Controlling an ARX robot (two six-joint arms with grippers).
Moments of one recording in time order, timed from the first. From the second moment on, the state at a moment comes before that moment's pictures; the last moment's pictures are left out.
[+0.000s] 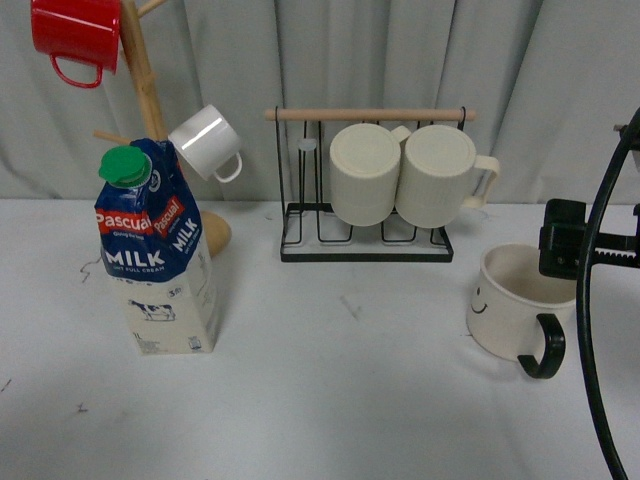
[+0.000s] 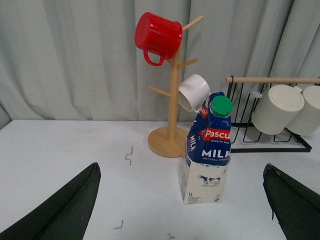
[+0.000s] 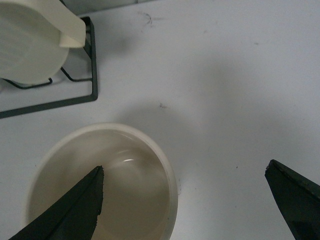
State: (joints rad) left arm 0.00 0.01 0.01 0.00 0.00 -0.01; right arm 0.09 1.90 0.88 0.37 0.12 0.19
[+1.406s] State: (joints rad) left arm 0.00 0.01 0.01 0.00 0.00 -0.01; right arm 0.31 1.88 1.03 0.04 0.11 0.35
